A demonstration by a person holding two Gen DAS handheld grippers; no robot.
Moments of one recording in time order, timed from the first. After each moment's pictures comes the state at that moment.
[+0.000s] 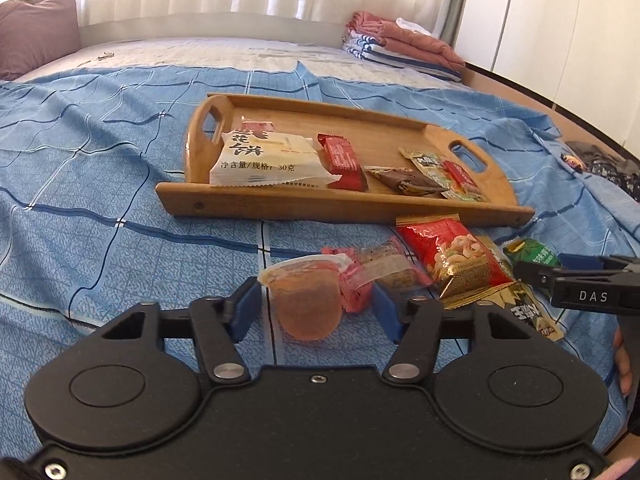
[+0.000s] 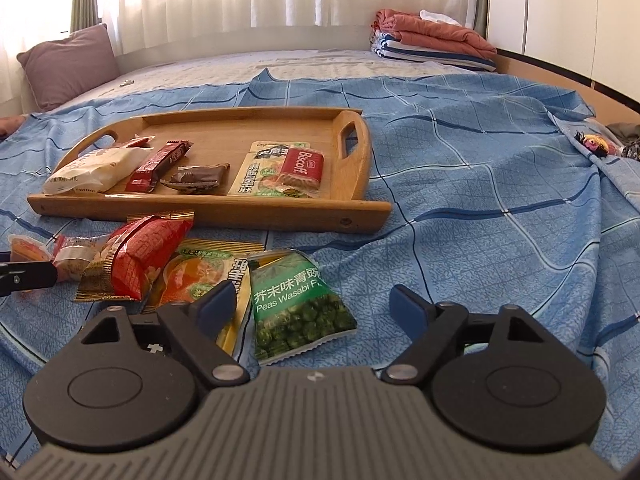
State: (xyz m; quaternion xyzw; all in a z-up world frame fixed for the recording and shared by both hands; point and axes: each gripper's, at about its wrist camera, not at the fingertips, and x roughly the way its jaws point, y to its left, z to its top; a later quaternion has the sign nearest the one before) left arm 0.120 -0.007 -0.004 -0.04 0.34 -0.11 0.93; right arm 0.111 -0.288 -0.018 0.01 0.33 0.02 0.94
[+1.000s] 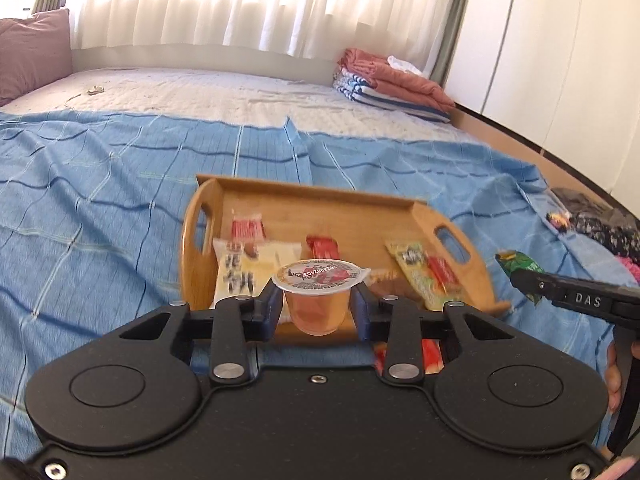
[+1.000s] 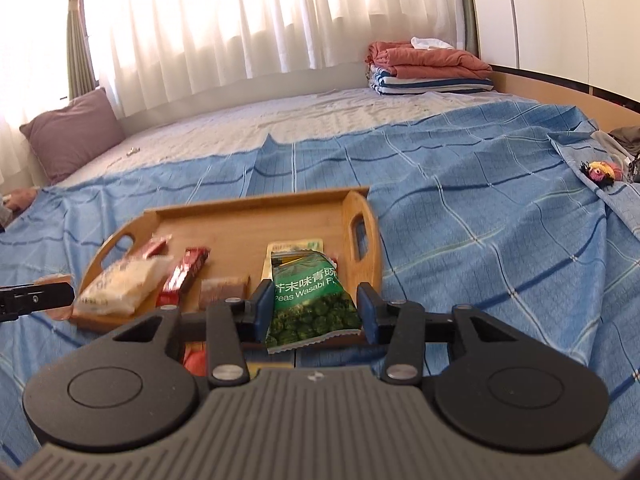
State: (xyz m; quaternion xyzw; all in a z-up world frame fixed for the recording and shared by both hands) left arm 0.169 0.002 0.081 -0.07 0.30 -0.13 0.94; right arm 0.151 -0.299 0.058 0.08 0.28 0.02 0.96
